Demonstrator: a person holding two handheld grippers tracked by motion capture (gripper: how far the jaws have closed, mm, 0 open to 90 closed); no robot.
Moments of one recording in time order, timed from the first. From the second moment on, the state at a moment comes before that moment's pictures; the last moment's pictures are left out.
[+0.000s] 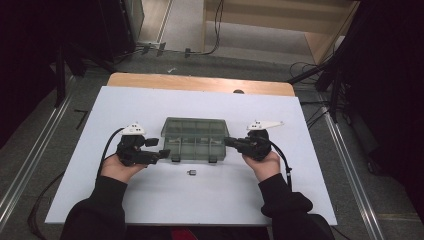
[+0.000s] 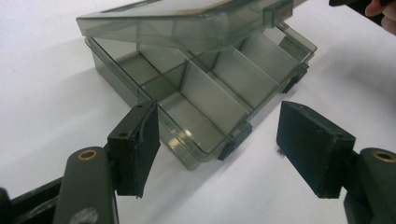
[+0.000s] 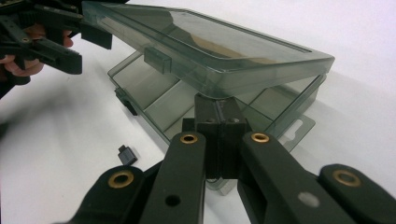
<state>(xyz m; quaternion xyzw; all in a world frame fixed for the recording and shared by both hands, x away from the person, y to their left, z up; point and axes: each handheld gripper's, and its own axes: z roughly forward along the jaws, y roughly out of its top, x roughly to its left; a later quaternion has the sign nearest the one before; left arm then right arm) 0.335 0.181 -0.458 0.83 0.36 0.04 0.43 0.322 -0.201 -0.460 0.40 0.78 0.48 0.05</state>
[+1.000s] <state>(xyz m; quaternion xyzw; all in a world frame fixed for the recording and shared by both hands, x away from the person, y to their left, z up) 0.379 0.179 -0.464 0.83 0.37 0.08 0.42 0.324 -0.198 -0.459 0.40 0.77 0.49 0.05</state>
